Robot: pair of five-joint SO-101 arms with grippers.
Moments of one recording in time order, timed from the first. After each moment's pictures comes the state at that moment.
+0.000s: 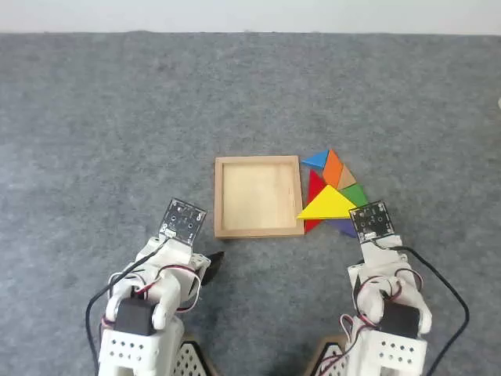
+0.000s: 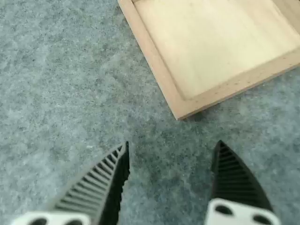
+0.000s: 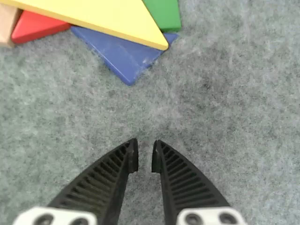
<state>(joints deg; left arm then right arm) 2.8 -103.1 97.1 72.0 -8.1 7.9 -103.1 95.5 73.1 26.9</state>
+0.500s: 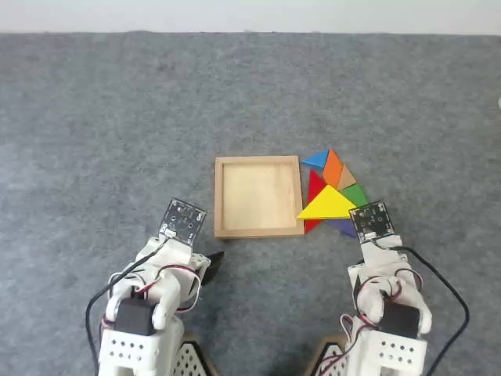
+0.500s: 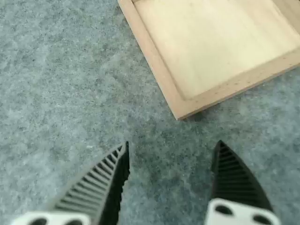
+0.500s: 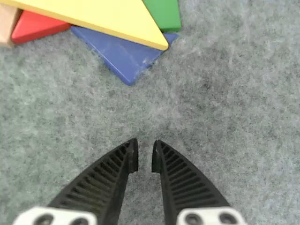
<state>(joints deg) 2.8 -103.1 97.1 72.0 -8.1 7.9 -103.1 95.5 73.1 26.9</state>
